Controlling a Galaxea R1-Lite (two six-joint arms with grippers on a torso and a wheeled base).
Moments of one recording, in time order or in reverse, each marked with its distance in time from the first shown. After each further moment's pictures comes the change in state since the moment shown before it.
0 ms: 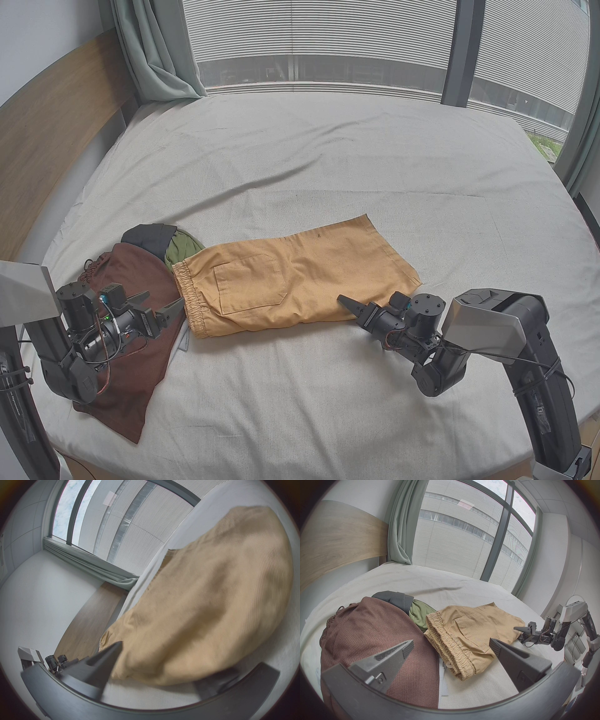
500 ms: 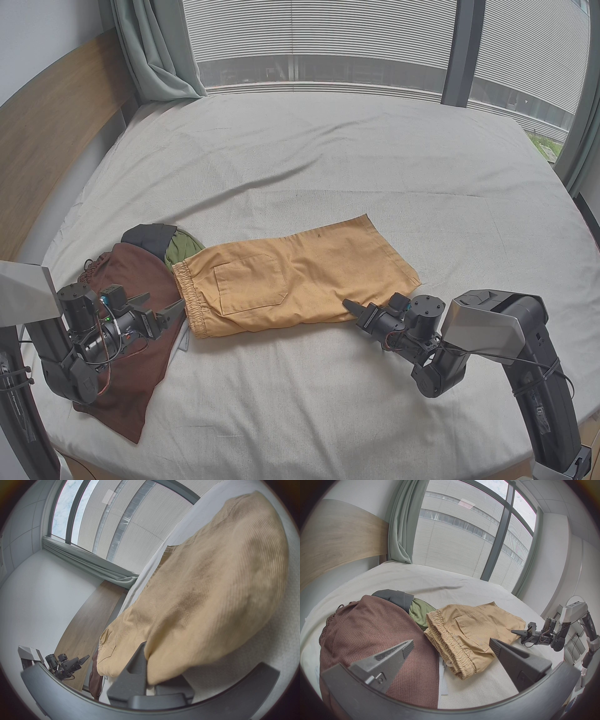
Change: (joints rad) left arm -0.001 0.006 0.002 0.000 0.000 -0.003; right arm 0.000 0.006 0.003 -0.007 0.000 -0.002
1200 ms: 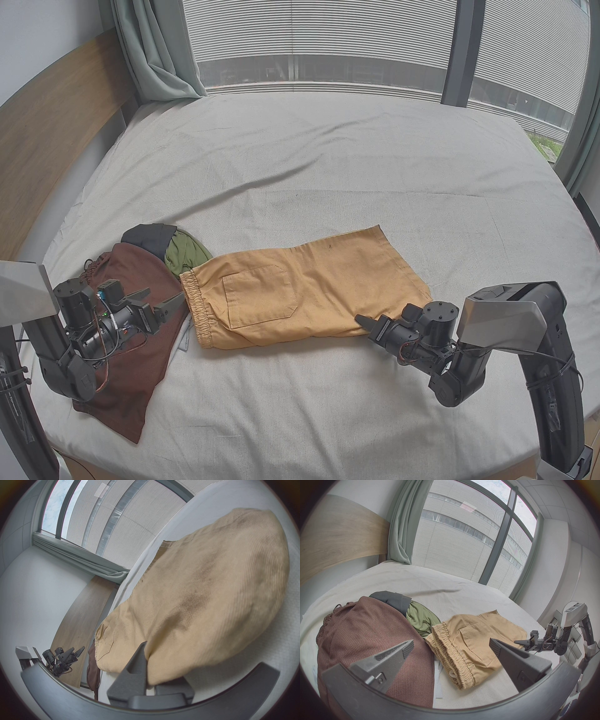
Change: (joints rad) left arm 0.003 -0.021 -0.011 0.000 -0.030 -0.053; right arm -0.001 -0.116 0.247 -0.002 -0.031 -0.022
